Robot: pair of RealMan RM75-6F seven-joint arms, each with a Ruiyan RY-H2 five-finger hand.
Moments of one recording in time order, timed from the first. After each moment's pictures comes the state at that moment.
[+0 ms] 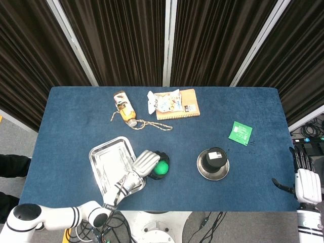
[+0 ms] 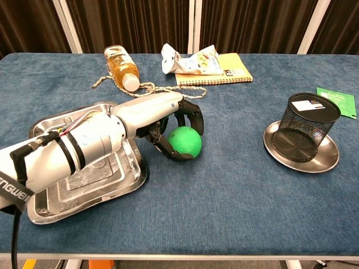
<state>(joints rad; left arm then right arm) -0.76 -1.88 -0.19 -1.35 1.34 0.91 0.10 0.04 -1.28 0.13 -1.45 -1.38 1.46 0.16</state>
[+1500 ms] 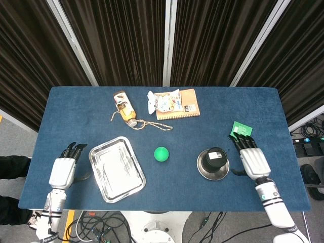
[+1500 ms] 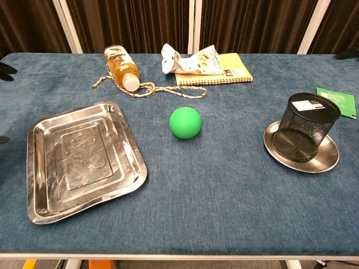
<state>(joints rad) -0.28 -1.51 0.01 -1.57 1.38 1.50 0.20 0.34 -1.24 0.17 -1.75 -1.30 1.10 -0.28</state>
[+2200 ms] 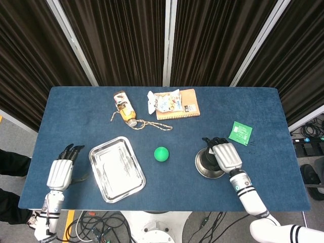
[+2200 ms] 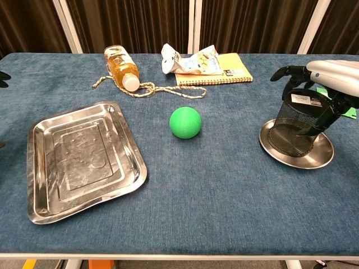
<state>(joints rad) -0.23 -1.53 -0.02 -1.50 1.42 1.48 0.12 0.51 -1.39 0.18 -1.71 -1.15 1.03 -0.46</state>
